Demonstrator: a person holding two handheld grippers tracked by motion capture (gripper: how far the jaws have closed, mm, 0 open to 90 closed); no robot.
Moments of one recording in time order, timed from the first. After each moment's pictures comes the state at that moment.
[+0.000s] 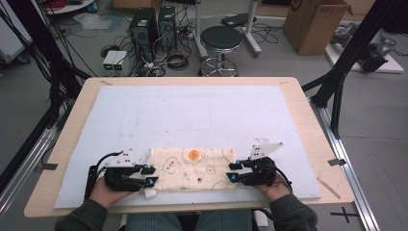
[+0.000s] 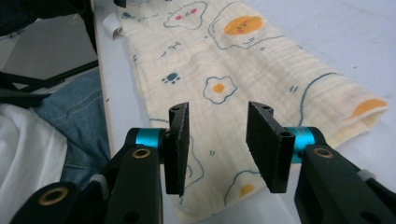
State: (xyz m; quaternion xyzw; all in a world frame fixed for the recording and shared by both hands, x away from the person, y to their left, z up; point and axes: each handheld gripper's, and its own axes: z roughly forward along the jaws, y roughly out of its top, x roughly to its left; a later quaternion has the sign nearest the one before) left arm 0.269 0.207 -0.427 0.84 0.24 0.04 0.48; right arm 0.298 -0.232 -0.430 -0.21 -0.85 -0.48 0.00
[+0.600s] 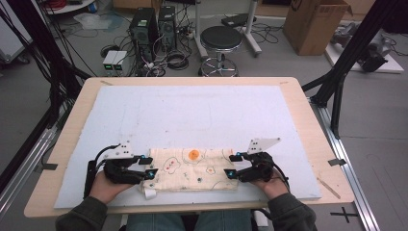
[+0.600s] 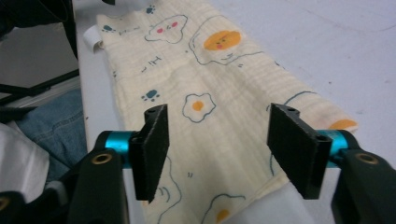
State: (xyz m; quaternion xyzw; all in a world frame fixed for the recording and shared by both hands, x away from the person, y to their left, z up) left arm 0.284 0.209 -0.417 0.83 0.27 0.07 0.48; right arm 0.310 -0.225 -0.427 -0.23 -0.85 -0.47 -0.01
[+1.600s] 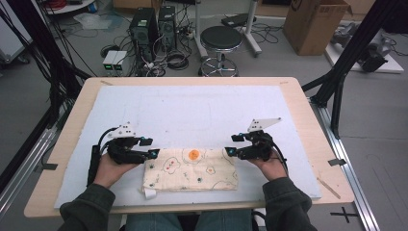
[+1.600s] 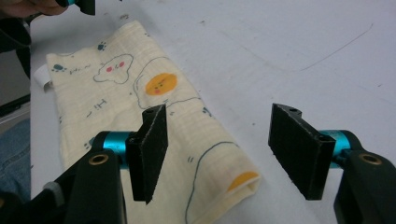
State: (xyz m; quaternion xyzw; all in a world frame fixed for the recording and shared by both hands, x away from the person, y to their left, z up) left arm 0.329 0.206 -0.402 0.81 0.31 0.10 0.49; right arm 0.359 -0.227 -0.402 -0.26 -0.84 -0.48 -0.04
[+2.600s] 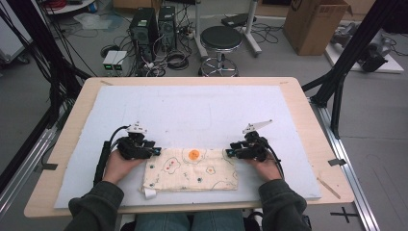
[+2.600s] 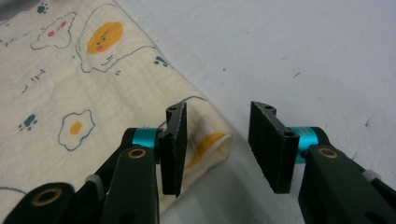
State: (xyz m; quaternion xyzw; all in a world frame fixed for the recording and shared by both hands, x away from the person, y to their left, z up) left arm 0.359 0.195 -0.436 0.84 0.37 0.08 0.38; right arm 0.377 -0.227 -0.444 -0.32 -0.85 -0.42 -0.01
